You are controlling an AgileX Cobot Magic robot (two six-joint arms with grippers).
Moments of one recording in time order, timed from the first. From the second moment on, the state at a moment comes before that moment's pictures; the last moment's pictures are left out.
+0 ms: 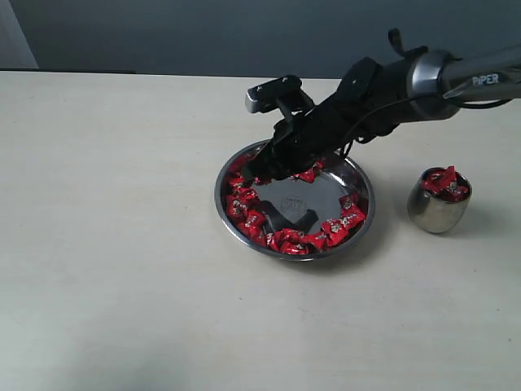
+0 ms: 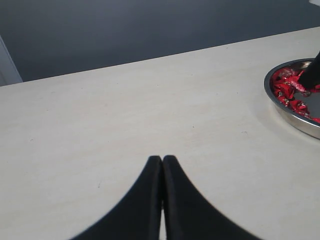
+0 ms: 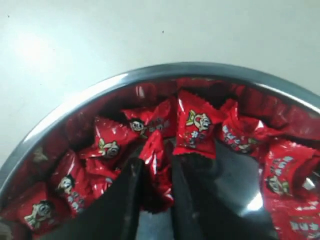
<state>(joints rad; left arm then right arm) -0.11 0.00 0.00 0.14 0.32 -0.06 0.47 2.10 -1.32 0.78 0.42 -0.87</state>
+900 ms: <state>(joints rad) -0.11 0.00 0.00 0.14 0.32 -0.06 0.16 1.53 -0.99 0.18 0.64 -0.22</state>
